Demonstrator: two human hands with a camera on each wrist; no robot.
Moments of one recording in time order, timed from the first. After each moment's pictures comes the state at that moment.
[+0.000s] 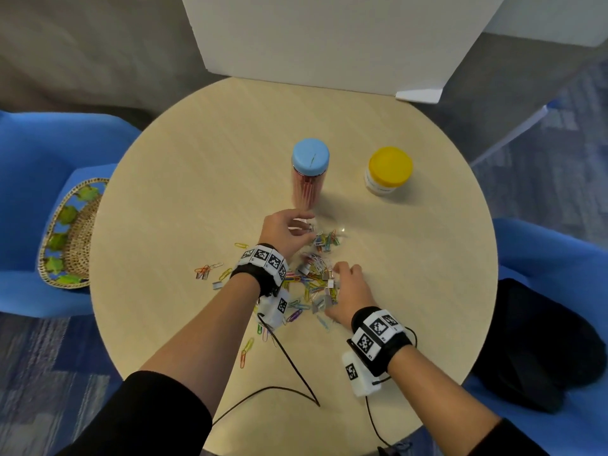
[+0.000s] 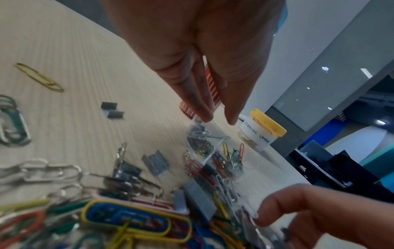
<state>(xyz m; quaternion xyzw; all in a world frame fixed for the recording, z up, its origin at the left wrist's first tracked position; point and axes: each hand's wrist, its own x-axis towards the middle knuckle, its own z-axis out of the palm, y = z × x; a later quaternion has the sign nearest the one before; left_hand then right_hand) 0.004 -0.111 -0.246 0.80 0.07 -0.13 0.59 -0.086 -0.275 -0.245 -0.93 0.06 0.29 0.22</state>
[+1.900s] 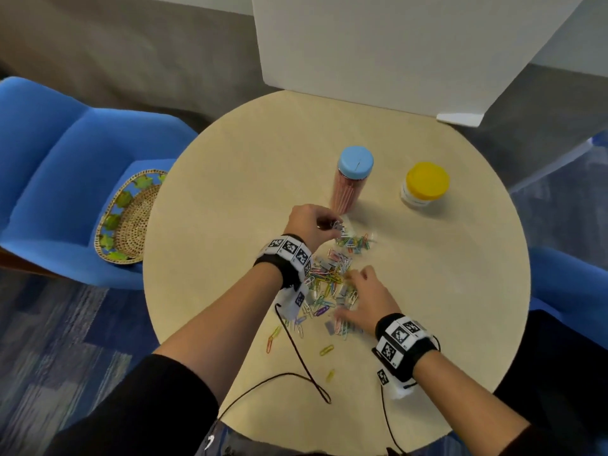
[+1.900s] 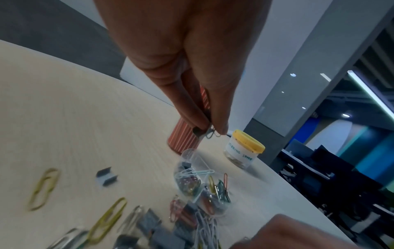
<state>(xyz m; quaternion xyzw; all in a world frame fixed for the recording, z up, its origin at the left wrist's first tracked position) -0.004 -0.086 -0.204 0.88 0.01 -0.10 0.47 -0.098 -0.270 -0.246 -0.94 -0.09 0.27 0.18</state>
